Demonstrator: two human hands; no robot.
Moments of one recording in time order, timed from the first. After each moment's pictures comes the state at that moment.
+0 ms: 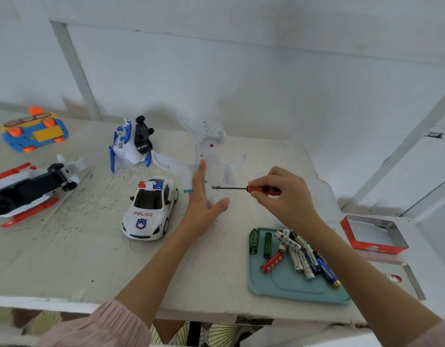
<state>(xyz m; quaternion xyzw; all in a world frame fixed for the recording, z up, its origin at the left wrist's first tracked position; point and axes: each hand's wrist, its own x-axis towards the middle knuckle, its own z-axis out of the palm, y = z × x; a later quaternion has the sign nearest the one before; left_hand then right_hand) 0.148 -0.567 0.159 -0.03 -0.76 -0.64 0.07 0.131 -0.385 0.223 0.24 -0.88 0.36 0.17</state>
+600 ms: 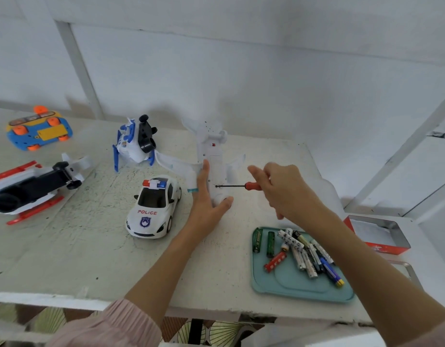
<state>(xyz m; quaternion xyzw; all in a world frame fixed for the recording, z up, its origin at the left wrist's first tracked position) 0.145 -0.565 0.153 -0.03 -0.76 -0.64 0.10 0.138 -0.407 0.262 0.17 -0.95 0.26 0.00</state>
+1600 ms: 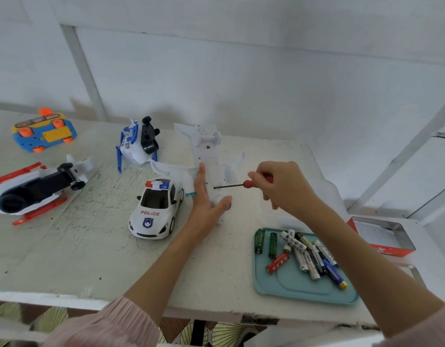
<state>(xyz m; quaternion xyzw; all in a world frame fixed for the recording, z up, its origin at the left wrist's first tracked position) 0.150 -0.569 0.153 -0.03 -0.75 -0.66 0.08 0.130 -0.406 0.261 0.21 -0.92 0.32 0.05</state>
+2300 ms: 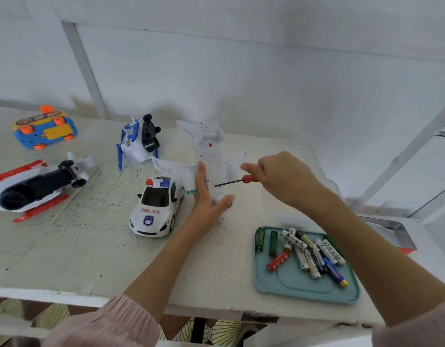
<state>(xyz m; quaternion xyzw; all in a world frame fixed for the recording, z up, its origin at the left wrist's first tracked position) 0.148 -0.570 0.156 -0.02 -0.75 -0.66 0.05 0.123 -0.416 0.279 0.21 -0.97 0.10 0.03</state>
